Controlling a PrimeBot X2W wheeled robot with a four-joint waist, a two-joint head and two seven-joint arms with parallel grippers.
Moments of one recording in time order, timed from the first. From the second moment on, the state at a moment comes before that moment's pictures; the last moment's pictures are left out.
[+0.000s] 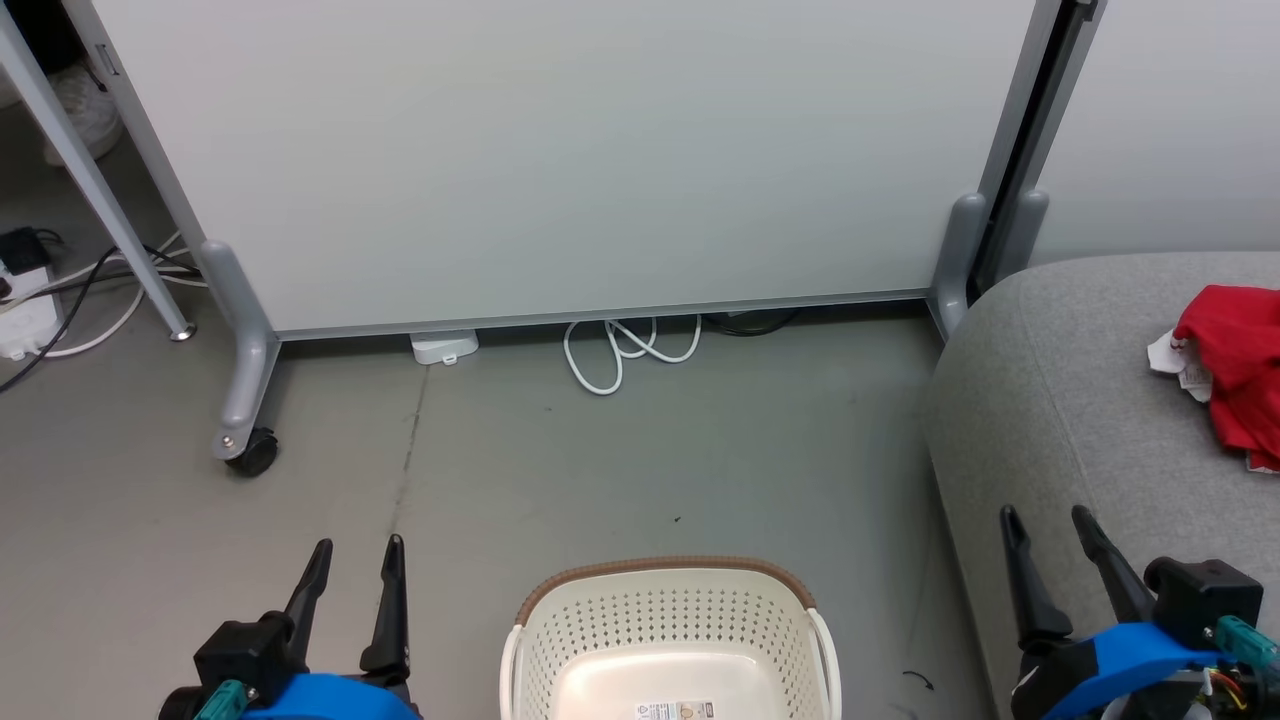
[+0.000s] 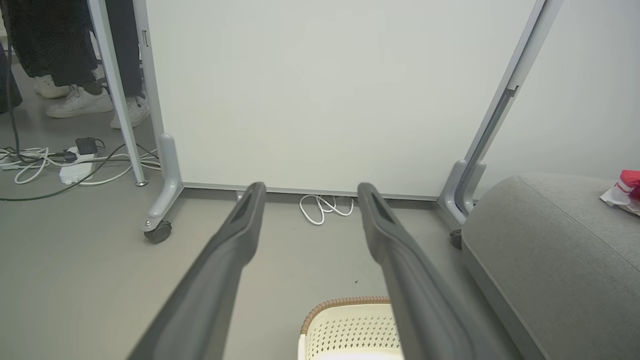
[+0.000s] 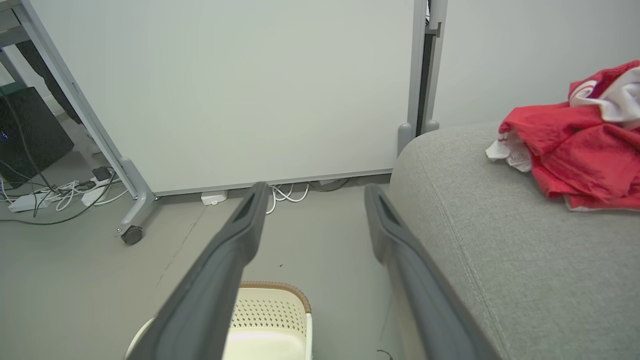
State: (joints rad) left arm -0.04 0.13 -0.12 0.41 -0.31 -0.12 -0.26; right arm -0.01 -0.05 -0.10 0.19 0.18 0.13 -0.05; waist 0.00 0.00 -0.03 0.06
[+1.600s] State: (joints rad) left arm 0.02 0.09 -0.08 0.45 -0.53 -0.13 -0.19; right arm 0.01 -0.04 -0.09 0.29 0.45 0.13 -0.02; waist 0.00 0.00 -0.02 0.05
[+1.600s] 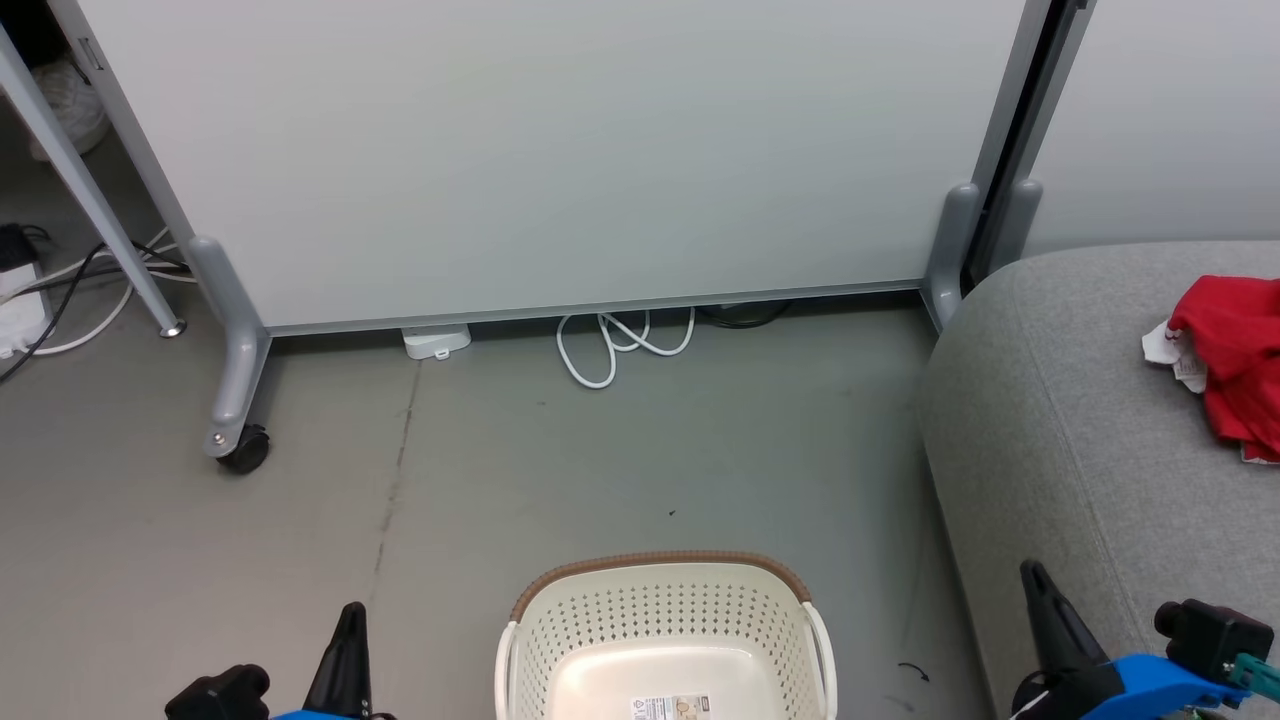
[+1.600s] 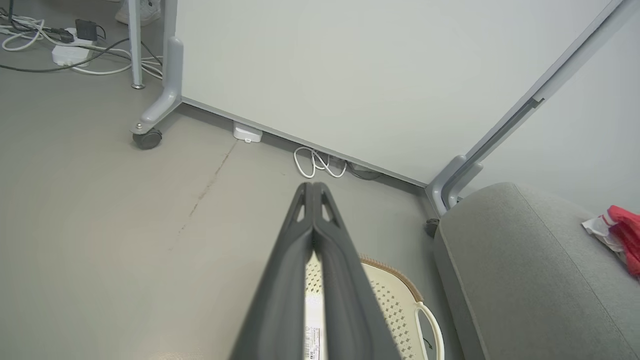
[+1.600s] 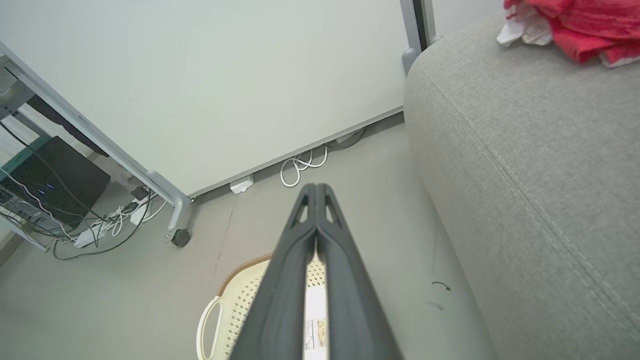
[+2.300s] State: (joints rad) left arm -0.01 0.08 -0.03 0.39 -0.83 -0.13 -0.10; right arm -0.02 -0.04 -0.10 0.28 0.77 0.13 0.01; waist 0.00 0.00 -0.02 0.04
